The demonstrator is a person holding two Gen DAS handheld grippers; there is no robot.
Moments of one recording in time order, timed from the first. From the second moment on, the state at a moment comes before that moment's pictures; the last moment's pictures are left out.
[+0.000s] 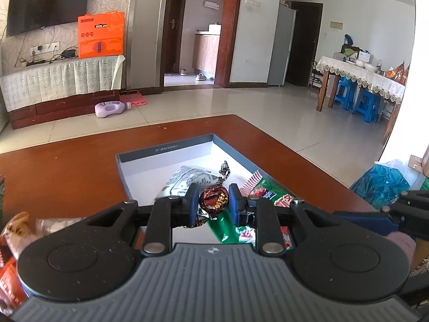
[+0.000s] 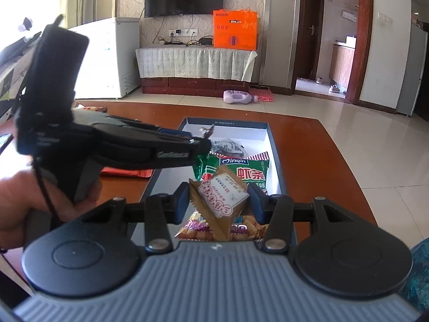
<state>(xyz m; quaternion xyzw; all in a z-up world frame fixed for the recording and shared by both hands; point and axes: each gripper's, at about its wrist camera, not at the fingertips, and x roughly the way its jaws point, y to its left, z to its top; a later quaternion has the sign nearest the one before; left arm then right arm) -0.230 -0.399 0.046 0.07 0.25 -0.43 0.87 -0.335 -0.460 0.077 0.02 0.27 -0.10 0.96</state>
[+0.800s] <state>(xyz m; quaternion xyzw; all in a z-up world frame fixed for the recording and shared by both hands) -0.212 -0.441 0.036 0.09 0.24 -0.43 0.87 -0.322 -0.468 0.069 0.02 0.29 -0.11 0.95</state>
